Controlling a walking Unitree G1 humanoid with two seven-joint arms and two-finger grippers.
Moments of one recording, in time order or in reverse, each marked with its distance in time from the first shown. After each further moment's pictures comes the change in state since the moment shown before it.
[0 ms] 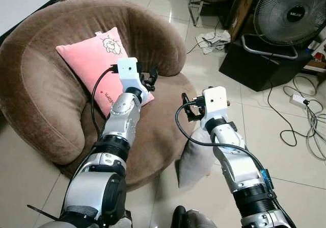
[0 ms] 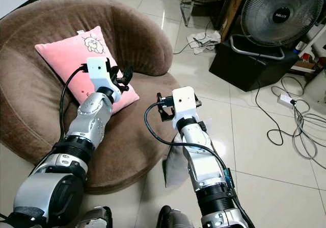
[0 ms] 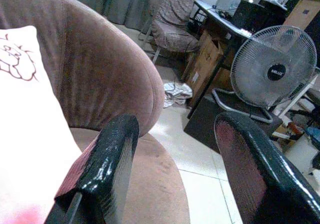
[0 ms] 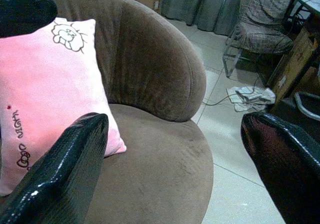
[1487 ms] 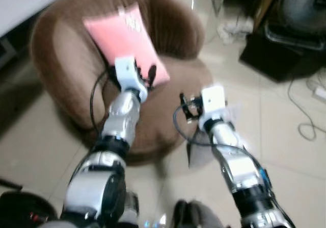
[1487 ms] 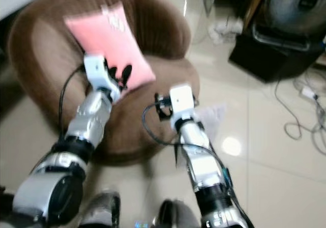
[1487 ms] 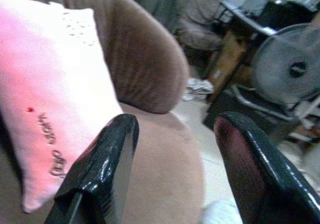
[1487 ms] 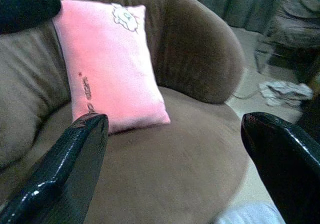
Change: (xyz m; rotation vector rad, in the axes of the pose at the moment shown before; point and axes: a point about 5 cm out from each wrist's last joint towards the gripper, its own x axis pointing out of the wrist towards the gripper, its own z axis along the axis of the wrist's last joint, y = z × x) left arm 0.001 0.000 0.002 -0.031 -0.008 0.004; right arm 0.000 0.001 -0.001 -0.009 0.004 0.006
